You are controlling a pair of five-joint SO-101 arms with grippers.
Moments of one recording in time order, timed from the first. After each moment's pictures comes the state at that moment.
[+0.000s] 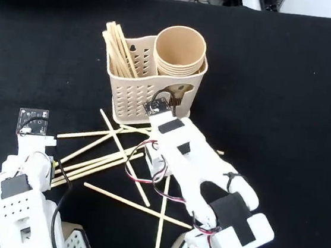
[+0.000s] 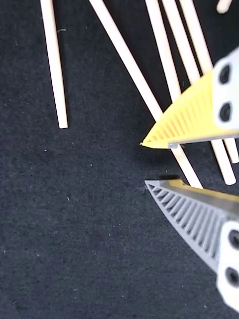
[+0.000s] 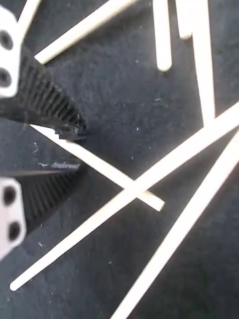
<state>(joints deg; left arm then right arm) -31.2 -75.8 90.2 53.1 -23.3 -30.1 1.7 42.5 62.6 -6.8</state>
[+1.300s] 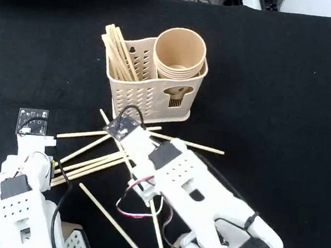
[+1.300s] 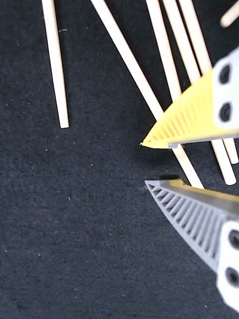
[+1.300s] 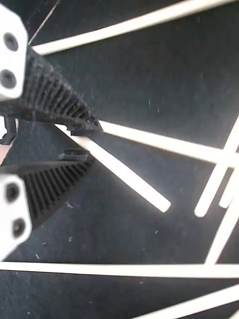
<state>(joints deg) -31.2 -75.8 90.2 53.0 -23.3 -42.6 -24.5 51.1 68.9 7.2</state>
